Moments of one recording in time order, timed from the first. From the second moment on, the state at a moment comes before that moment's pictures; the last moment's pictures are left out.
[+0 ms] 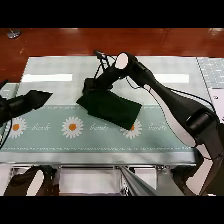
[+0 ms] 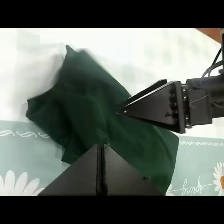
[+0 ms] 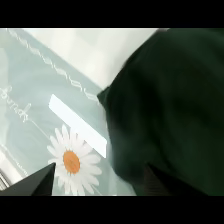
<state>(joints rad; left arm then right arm) 0.21 -0.62 0.62 0.68 -0.95 -1.27 0.58 -1.96 1.92 -0.87 1.16 1.61</state>
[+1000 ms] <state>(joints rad) 0.05 -0.72 0.59 0.67 -0.85 -1.22 0.20 -1.13 0.55 -0.77 0.69 1.64</state>
